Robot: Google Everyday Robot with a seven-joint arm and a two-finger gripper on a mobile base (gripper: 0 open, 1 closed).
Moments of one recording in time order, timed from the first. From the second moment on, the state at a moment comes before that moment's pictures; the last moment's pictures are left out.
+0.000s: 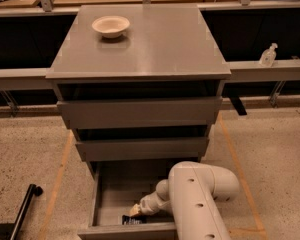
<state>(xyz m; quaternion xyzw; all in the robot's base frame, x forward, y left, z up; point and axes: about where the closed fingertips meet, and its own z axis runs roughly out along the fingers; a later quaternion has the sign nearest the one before) 0.530 0.068 0.092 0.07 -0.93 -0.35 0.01</state>
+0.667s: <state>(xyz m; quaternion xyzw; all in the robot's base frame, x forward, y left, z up) 0.530 0.068 0.092 0.07 -0.93 -0.35 0.01</state>
